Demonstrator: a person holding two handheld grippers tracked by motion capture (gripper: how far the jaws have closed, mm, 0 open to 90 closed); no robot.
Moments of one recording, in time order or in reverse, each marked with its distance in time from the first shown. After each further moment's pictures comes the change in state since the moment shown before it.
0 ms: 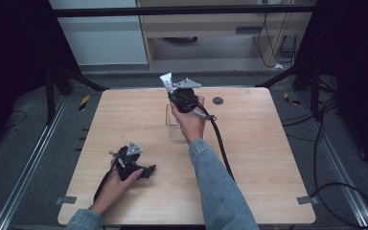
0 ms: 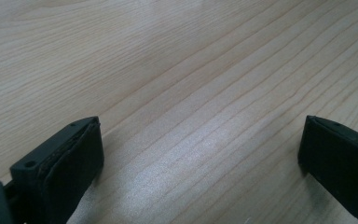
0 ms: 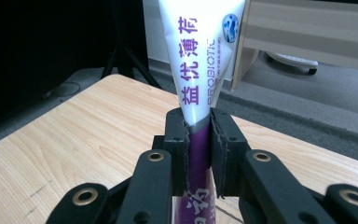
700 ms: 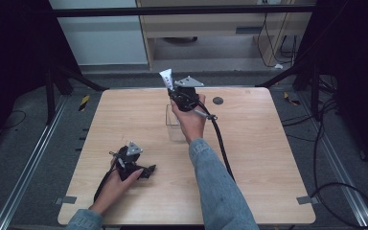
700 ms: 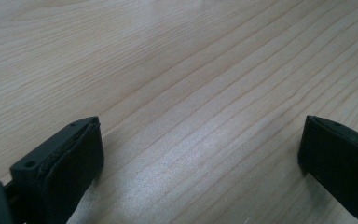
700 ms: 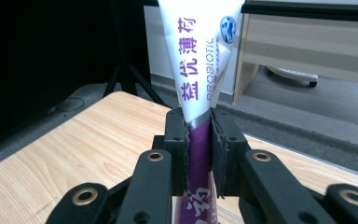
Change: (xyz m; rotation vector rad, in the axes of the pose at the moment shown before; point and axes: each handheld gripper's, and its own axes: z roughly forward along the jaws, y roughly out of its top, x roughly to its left) left arm 0.000 0.000 0.000 0.000 0.000 0.000; right arm -0.001 0.006 -0.007 -0.066 0.008 0.016
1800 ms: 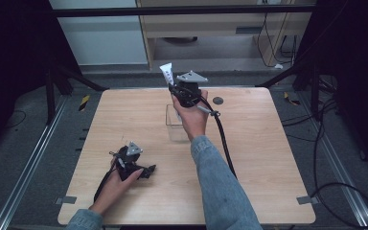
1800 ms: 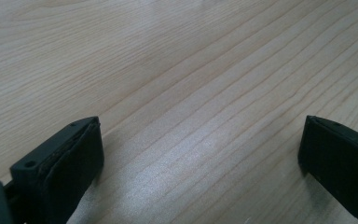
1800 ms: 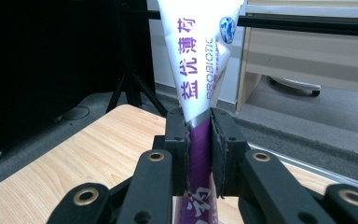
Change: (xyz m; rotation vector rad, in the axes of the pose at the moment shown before) left arm 0.000 0.000 0.000 0.000 0.000 0.003; right arm -0.001 0.020 -0.016 -0.033 0.018 0.005
